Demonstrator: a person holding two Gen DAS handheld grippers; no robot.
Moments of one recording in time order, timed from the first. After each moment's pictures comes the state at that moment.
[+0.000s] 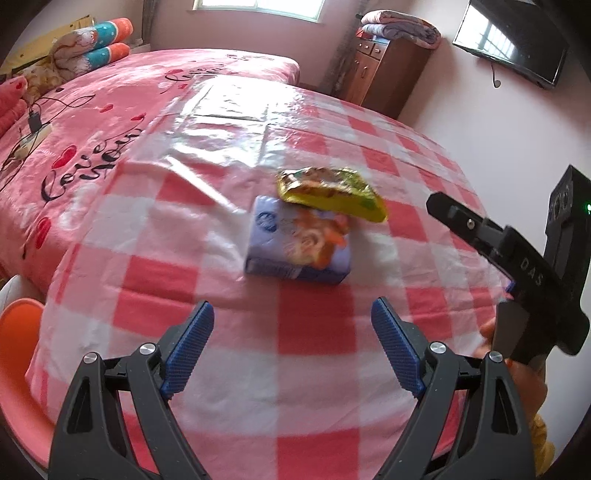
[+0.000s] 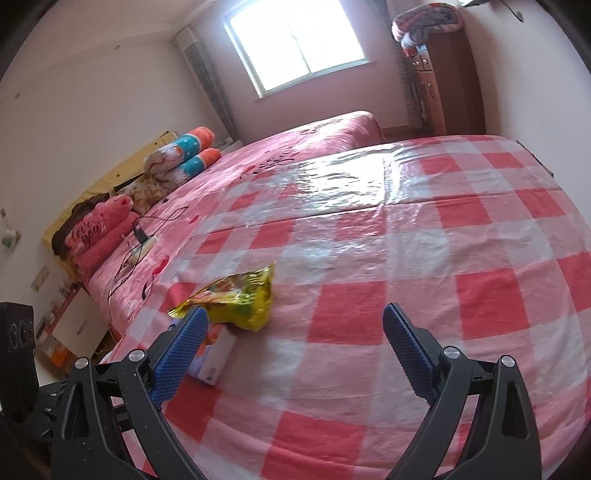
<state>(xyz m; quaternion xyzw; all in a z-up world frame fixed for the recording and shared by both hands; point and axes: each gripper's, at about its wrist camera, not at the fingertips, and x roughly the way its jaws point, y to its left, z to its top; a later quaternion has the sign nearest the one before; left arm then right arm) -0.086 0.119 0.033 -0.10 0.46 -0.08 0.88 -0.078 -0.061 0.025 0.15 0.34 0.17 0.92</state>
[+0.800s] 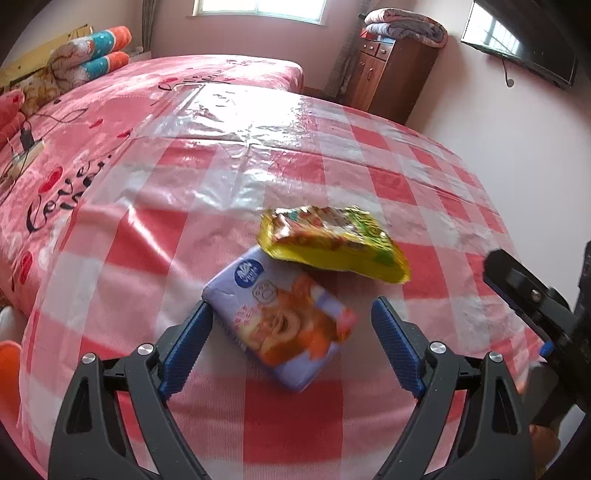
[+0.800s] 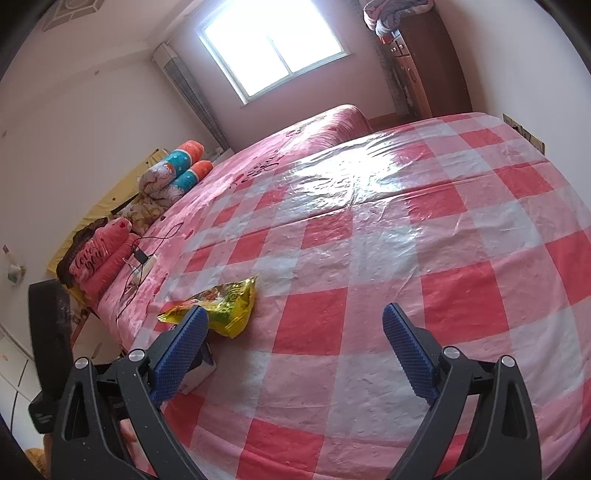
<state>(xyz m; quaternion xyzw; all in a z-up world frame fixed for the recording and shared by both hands) -0.018 0.090 0.024 -0.08 0.45 -0.06 0.89 -0.067 -0.100 0.018 0.20 0.34 0.16 0.90</state>
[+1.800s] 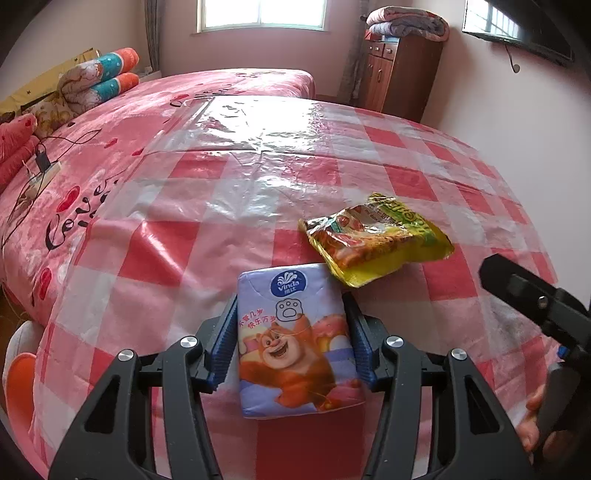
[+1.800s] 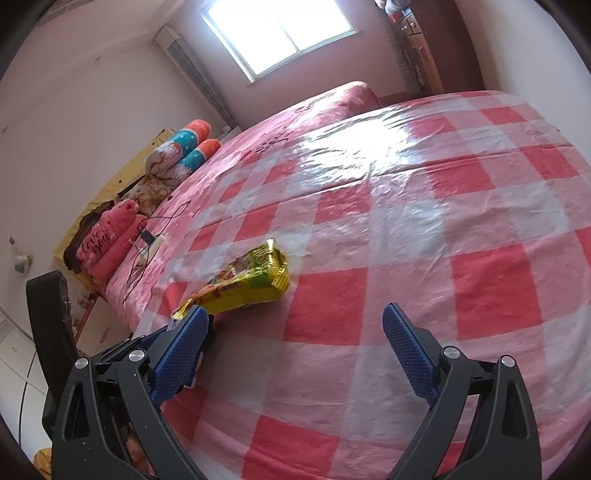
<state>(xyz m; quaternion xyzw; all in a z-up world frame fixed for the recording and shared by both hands) -0.020 0.087 0.019 -0.03 0.43 -0.02 0.90 -0.056 -0.083 0.008 0.20 0.39 0.19 0.88</state>
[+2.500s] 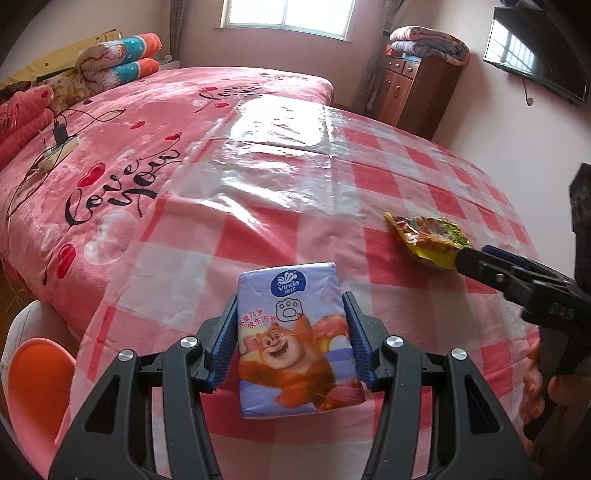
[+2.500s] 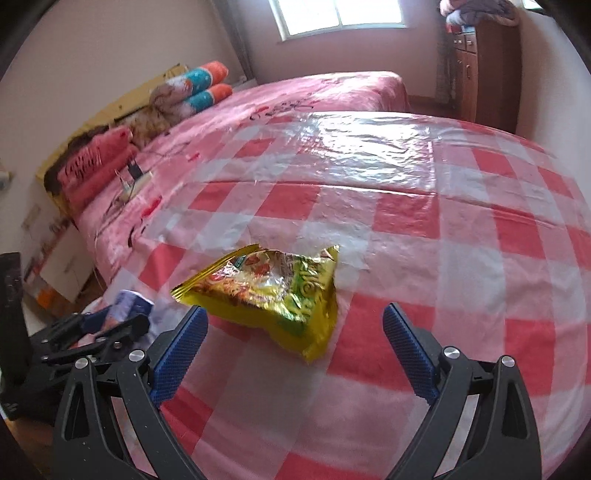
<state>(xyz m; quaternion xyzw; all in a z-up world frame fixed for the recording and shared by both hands) -0.039 0.170 0.020 -0.08 0.43 -0.01 0.90 -0.019 -0.004 0.019 0.04 0.44 0.20 0.87</state>
